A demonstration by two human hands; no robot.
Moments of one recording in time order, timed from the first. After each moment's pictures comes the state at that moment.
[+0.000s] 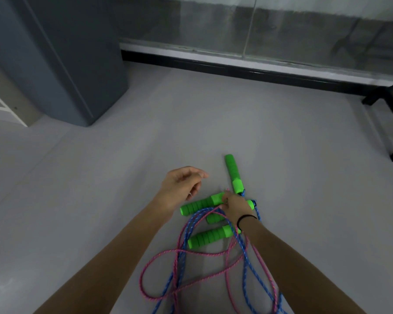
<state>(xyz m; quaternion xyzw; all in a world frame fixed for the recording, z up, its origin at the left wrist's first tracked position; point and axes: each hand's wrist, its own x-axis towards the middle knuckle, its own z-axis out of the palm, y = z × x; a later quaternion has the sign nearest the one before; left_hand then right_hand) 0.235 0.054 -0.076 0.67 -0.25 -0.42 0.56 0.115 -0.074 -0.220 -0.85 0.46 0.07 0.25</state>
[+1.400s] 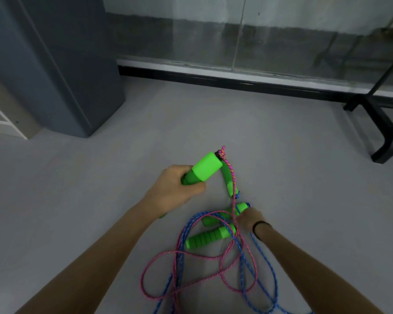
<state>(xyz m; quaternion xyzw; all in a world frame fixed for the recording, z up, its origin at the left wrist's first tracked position) 0.235 0.077 -0.040 0.71 -0.46 -0.33 0.43 0.065 -0.066 -0.183 -0.74 0.57 0.17 0.30</state>
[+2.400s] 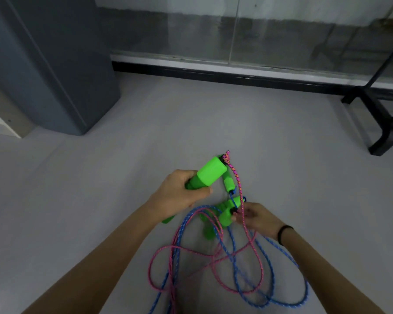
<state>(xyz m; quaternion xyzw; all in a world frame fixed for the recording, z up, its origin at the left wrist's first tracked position) 0.216 0.073 -0.050 0.69 -0.46 -0.36 0.42 0.023 -0.058 -0.164 -0.75 0.38 -0.01 0.54</state>
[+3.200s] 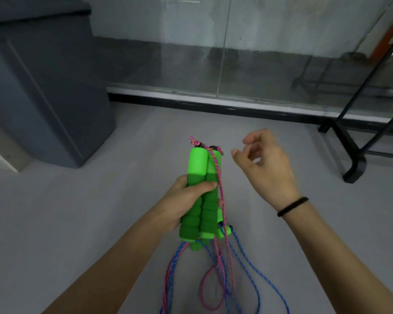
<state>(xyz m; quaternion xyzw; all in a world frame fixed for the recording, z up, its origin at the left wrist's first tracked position) 0.203 0.032 0.064 0.56 -0.28 -0.53 0.57 0.076 -0.064 0.110 -0.79 0.39 -0.38 0.29</state>
